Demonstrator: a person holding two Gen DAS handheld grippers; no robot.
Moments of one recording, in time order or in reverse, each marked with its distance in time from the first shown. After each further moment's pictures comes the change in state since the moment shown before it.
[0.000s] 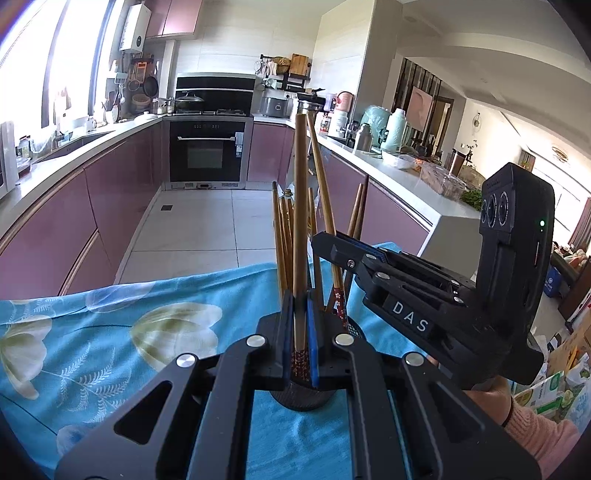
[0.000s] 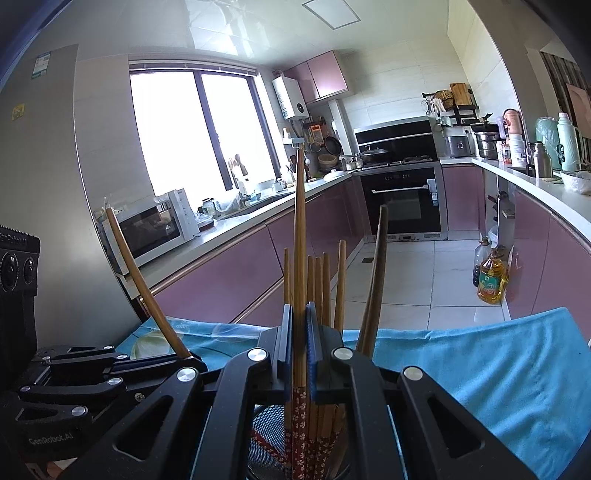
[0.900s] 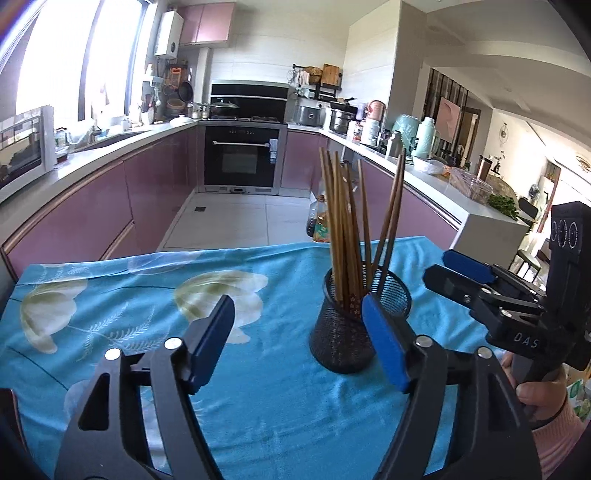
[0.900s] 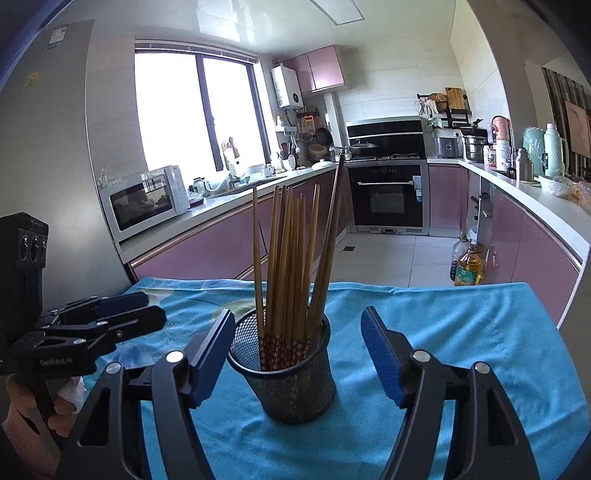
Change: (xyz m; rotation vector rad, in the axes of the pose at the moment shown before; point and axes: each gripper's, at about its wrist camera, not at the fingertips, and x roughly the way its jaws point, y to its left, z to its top) left arm -0.026 0.027 -0.067 -0.036 -0.071 0.159; right arm -0.064 0.001 -0.049 -0.070 0.037 -0.086
